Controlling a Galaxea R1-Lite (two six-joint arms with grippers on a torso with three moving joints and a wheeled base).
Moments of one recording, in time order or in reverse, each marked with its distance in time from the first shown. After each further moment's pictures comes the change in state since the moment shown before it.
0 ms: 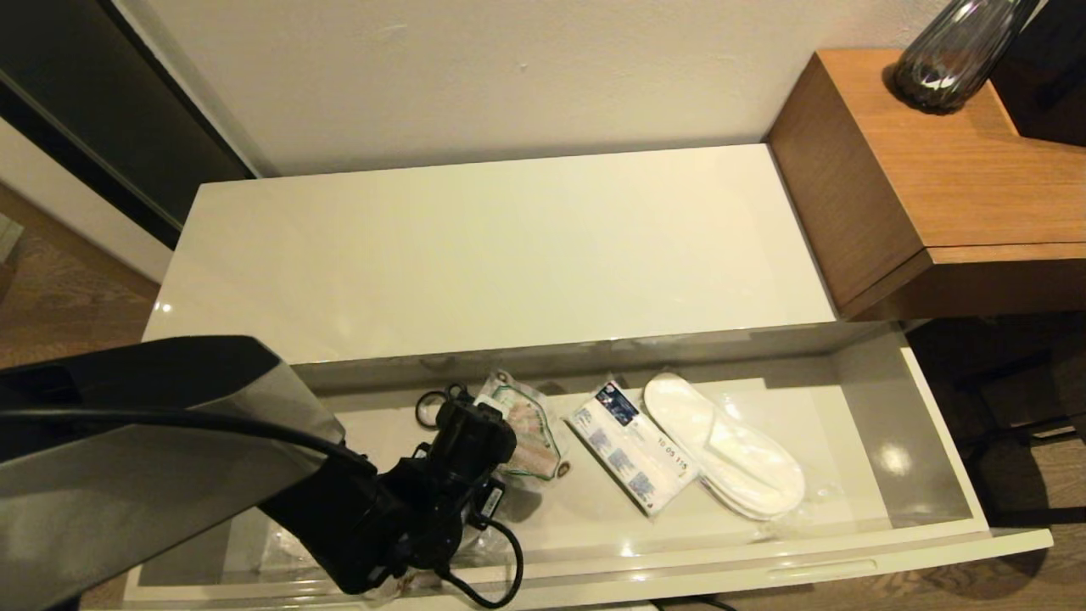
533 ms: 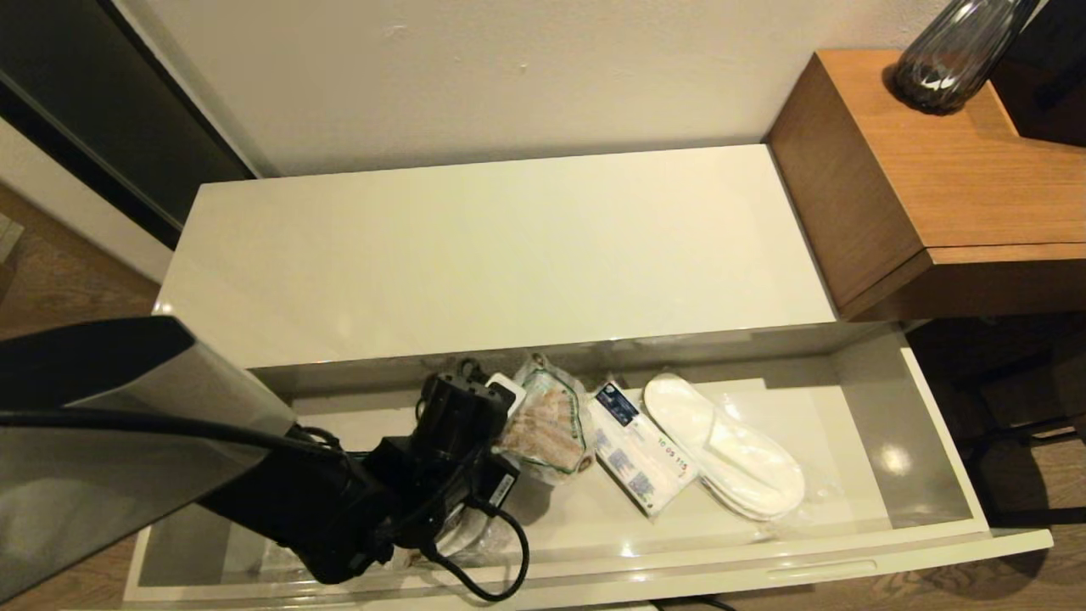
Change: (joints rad) left arm -0.001 -0.092 -0.014 -0.002 -0.175 0.113; right arm 0.001 0.000 0.000 0.000 0.001 0.000
